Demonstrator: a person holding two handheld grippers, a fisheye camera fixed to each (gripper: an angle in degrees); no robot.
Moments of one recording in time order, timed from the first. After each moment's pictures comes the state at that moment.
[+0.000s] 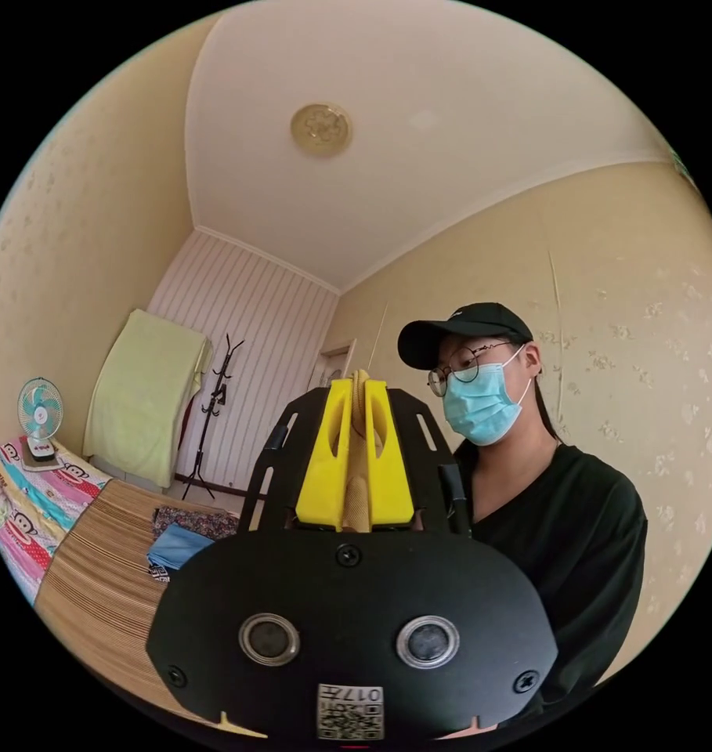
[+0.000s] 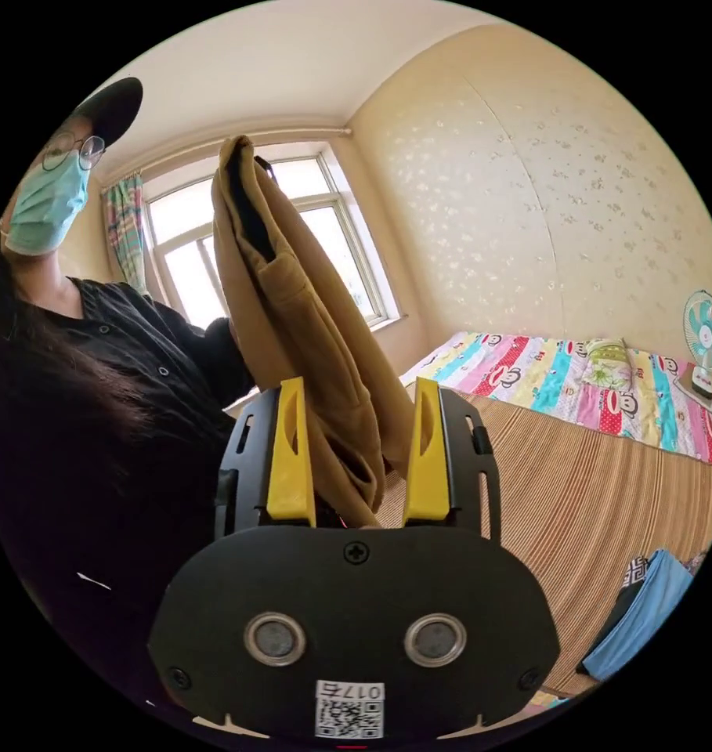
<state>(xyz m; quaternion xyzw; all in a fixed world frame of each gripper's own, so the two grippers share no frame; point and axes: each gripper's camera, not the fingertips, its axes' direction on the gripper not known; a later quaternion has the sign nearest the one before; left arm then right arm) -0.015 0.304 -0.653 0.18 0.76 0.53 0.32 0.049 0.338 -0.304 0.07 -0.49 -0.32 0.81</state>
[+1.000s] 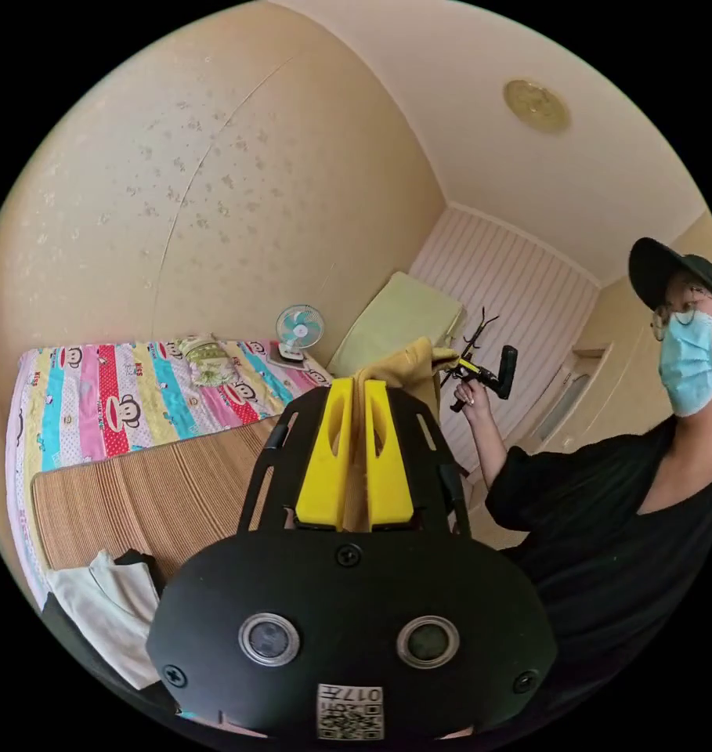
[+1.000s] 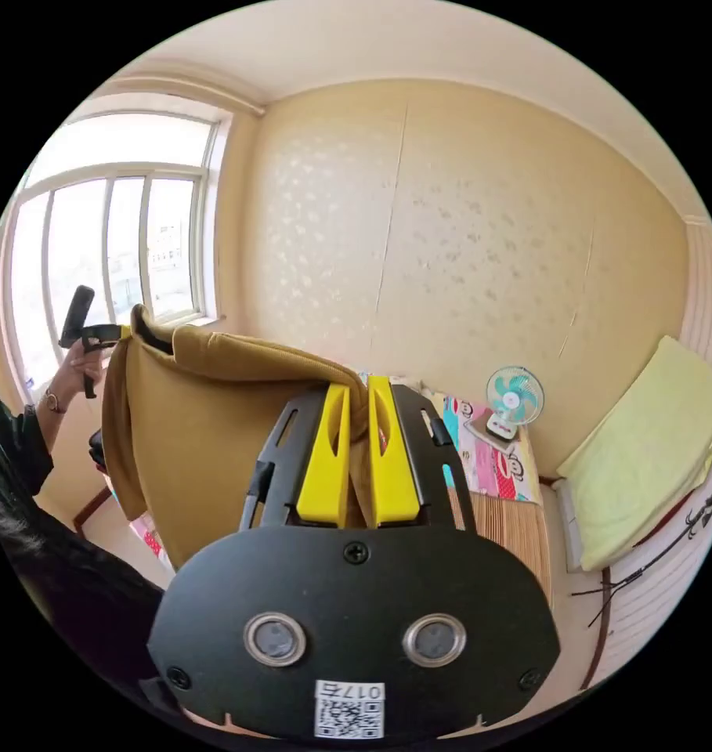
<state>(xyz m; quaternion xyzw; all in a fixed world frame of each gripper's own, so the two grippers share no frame) -0.060 0.054 -0.590 0.26 0.49 0.37 0.74 0.053 -0.064 -0.375 0.14 -0.11 -0.30 0.94</state>
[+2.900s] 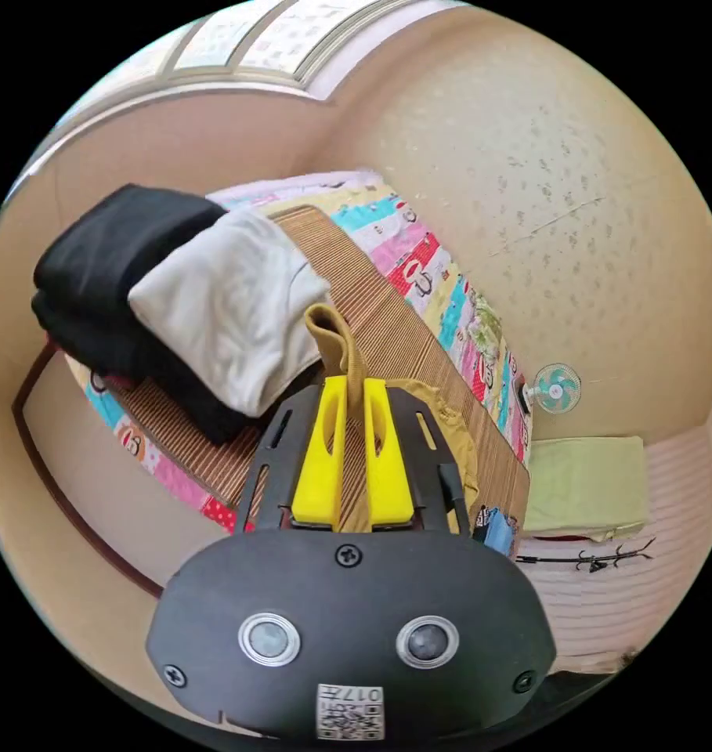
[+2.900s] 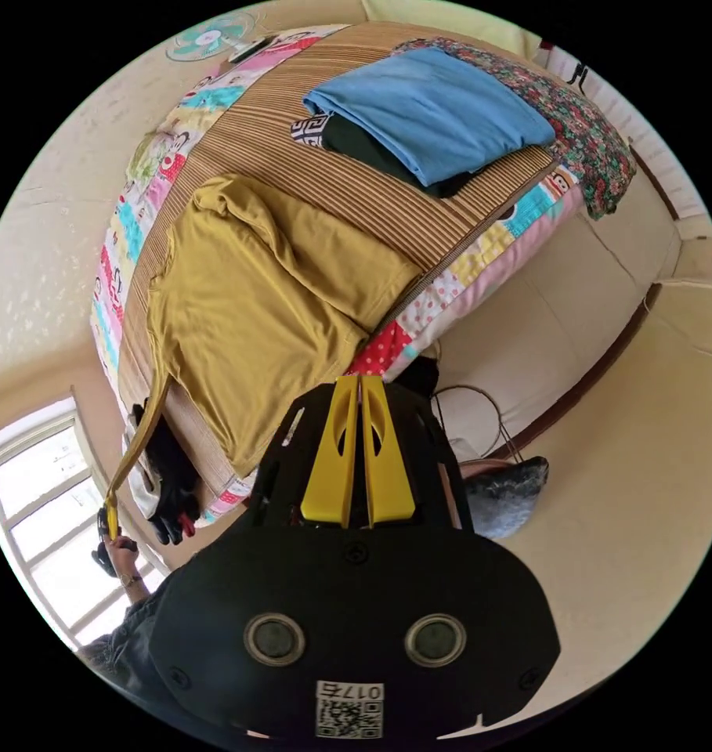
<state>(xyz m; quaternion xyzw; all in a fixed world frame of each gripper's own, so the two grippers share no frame) -0.291 -0.110 -0.251 0.17 0.30 -0.12 0.93 0.274 0.016 -0.132 -0.30 -0.06 0.27 0.91</state>
